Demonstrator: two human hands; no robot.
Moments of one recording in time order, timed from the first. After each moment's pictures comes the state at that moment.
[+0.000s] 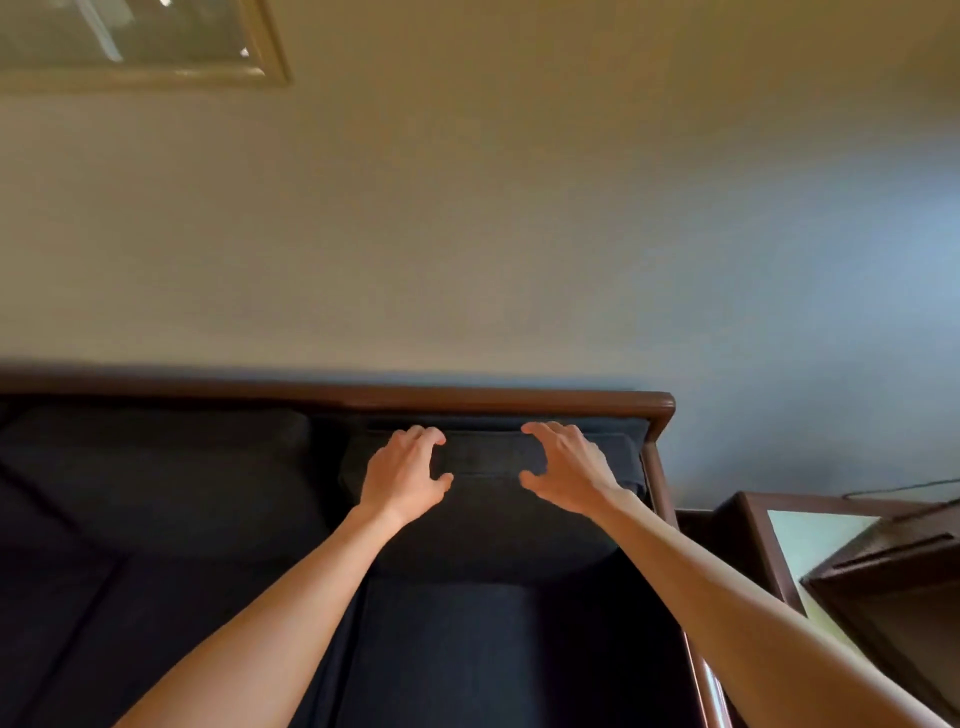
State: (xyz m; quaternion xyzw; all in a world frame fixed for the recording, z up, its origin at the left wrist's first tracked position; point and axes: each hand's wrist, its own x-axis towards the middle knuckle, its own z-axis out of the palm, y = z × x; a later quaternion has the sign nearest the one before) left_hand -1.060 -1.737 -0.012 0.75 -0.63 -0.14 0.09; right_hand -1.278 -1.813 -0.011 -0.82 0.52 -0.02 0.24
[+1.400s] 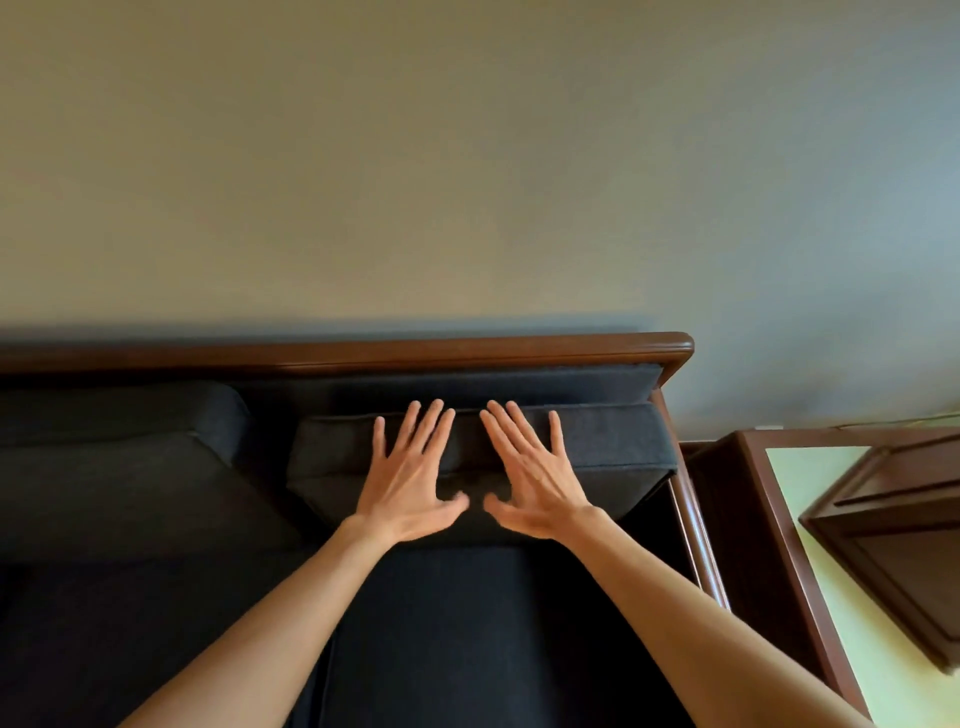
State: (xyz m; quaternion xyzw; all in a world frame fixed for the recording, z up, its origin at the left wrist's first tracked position) left_hand -1.042 -1.773 -0.145 0.67 -0.73 -0.15 0.00; right_hand -1.242 -1.816 -0.144 -0.88 0.46 0.02 0.16
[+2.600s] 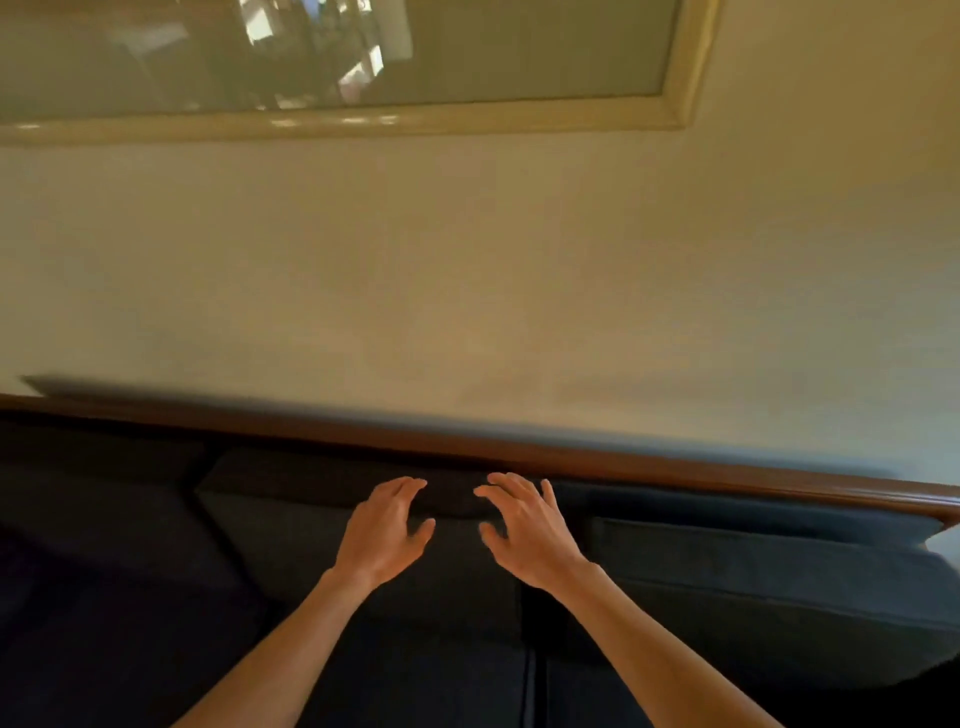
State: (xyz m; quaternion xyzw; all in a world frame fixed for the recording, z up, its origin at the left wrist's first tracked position) left_hand -0.687 -1.686 -0.057 0.79 -0.59 -0.14 0.10; right_hand -0.888 -1.762 -0.049 -0.88 0.40 -0.07 0.26
